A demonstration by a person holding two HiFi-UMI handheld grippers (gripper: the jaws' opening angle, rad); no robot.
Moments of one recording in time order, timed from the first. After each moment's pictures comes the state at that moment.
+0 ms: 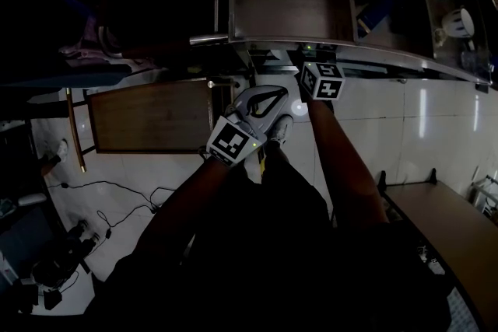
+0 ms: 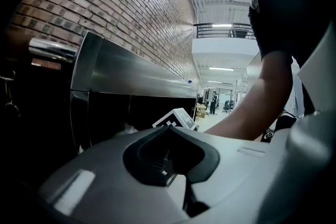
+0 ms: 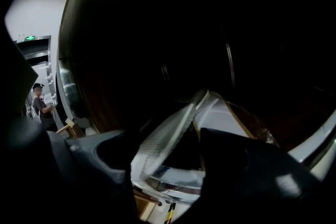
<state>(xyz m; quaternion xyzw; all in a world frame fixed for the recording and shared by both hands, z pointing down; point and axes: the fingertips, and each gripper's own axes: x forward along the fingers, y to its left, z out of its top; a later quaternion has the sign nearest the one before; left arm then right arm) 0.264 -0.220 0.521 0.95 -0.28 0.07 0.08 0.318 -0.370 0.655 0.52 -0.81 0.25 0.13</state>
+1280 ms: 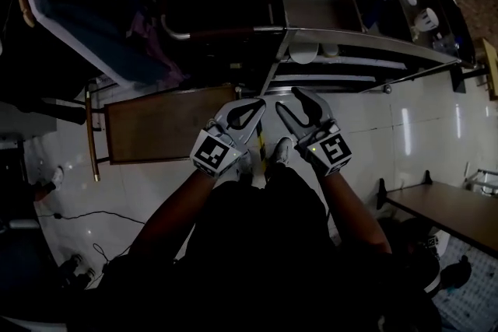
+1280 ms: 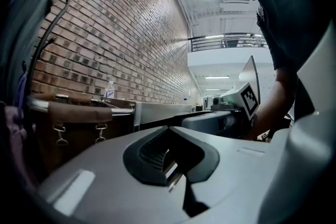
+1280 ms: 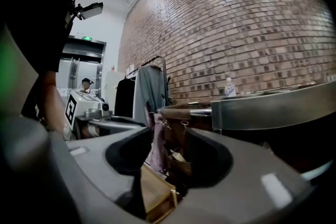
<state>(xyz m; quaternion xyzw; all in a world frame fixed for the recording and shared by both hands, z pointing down) 0.097 -0.128 0.425 0.95 -0.29 0.02 0.06 0.143 -0.139 0.425 0.38 -0.92 0.07 0.06</state>
